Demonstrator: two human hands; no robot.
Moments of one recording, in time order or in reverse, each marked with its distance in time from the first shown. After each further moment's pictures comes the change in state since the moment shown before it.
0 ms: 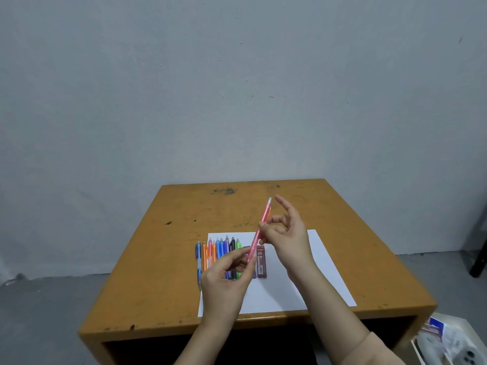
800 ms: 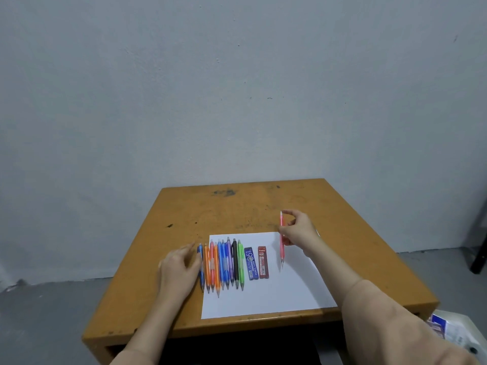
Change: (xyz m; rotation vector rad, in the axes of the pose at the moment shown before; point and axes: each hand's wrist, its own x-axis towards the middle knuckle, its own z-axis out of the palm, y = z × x) left_hand 0.074 -0.074 -0.066 0.662 -0.082 -0.128; right_hand 0.073 0.048 -0.041 -0.457 0.008 0.337
